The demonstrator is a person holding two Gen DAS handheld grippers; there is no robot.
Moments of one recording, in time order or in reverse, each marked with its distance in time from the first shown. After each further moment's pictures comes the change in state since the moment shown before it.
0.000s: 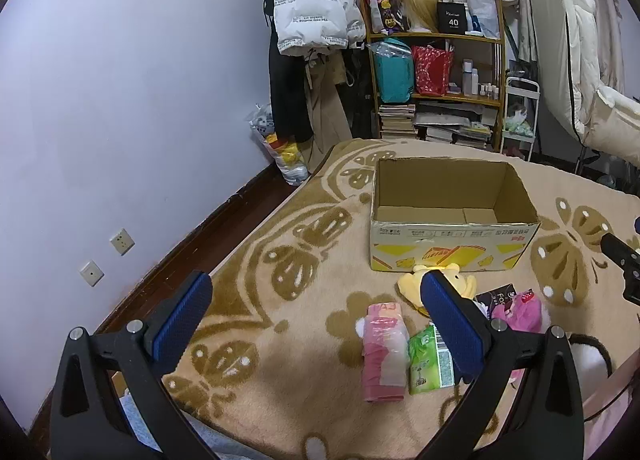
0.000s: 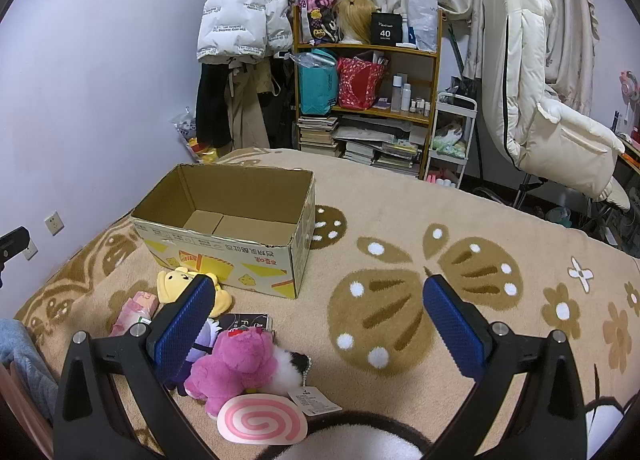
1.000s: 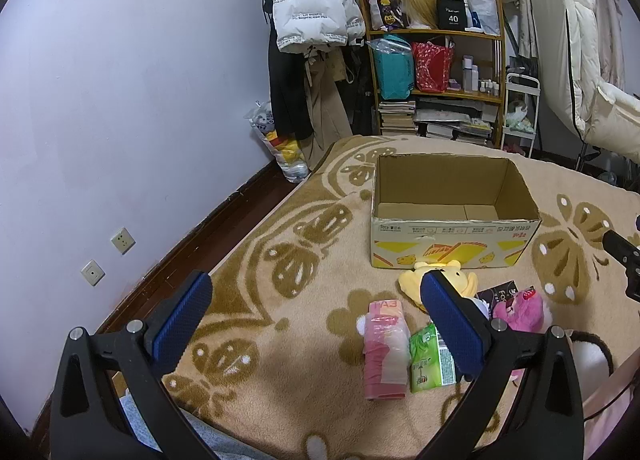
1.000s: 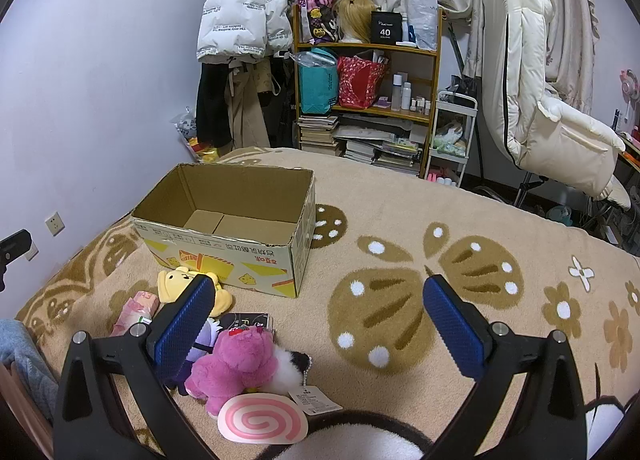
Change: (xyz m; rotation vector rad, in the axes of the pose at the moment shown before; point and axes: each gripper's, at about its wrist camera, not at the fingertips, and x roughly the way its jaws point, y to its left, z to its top) left arm 0.001 -0.001 -0.002 0.006 0.005 0.004; right arm 0.000 0.001 -0.001 0.001 0.002 0.001
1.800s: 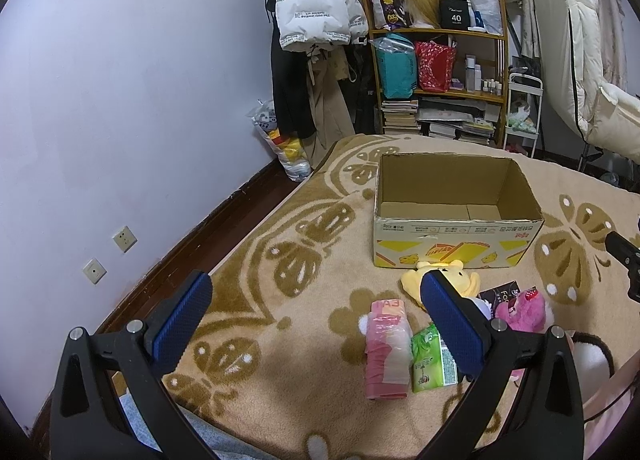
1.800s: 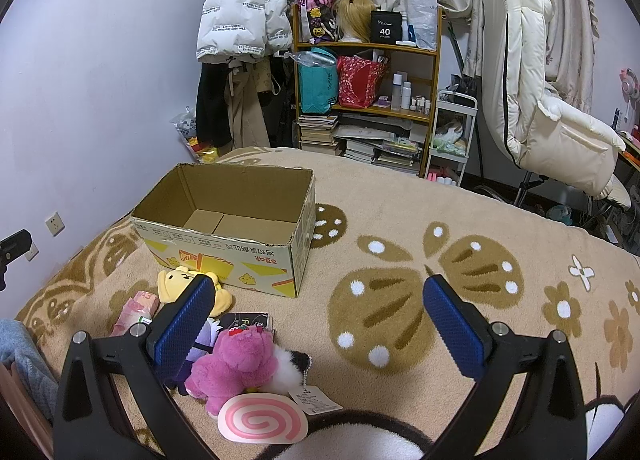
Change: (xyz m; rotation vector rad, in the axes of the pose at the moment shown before) left arm 0.003 0.003 -0.001 -0.003 0.009 0.005; right arm 0.000 0.000 0.000 0.001 0.000 0.001
